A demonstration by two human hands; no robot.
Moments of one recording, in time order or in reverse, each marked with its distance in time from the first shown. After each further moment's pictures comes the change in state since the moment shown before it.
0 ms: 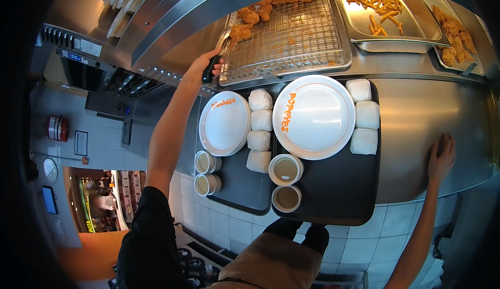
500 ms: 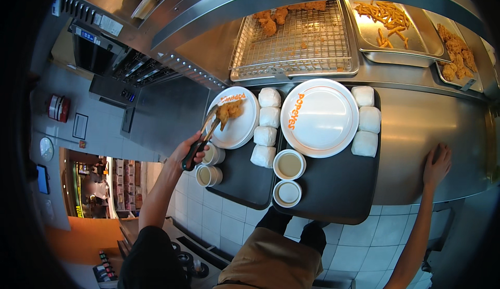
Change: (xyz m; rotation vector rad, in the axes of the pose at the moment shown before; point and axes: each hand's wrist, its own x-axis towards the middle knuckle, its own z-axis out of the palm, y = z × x) left_hand -0.270 -0.152 -0.065 -0.223 0.084 -0.287; right_hand 0.004 -0.001 0.002 -0.043 0.030 -0.032
